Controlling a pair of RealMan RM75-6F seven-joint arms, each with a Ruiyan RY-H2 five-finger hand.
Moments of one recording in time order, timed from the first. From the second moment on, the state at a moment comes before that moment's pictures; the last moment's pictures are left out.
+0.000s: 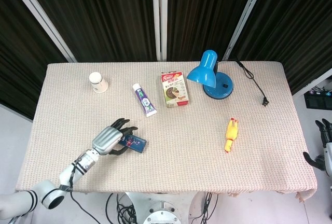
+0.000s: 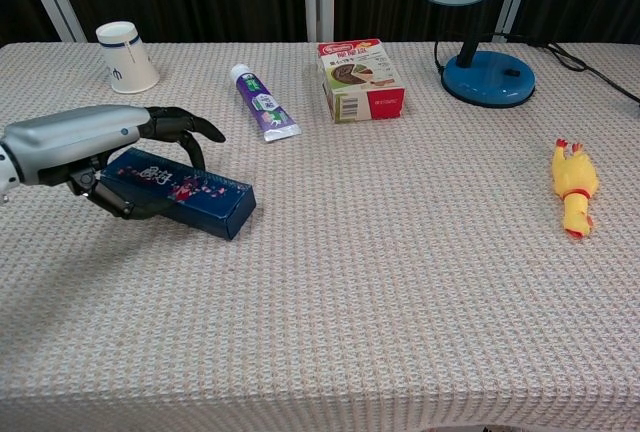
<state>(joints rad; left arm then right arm) -0.64 -1.53 0.02 -1.31 1.60 1.05 -0.21 0.04 -1.07 0.11 -1.52 -1.36 1.41 0.12</state>
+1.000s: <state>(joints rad) -0.67 -1.47 -0.03 -1.48 1.45 0.92 -0.19 0.04 -1.08 0.11 -1.49 -1.37 1.41 0.14</state>
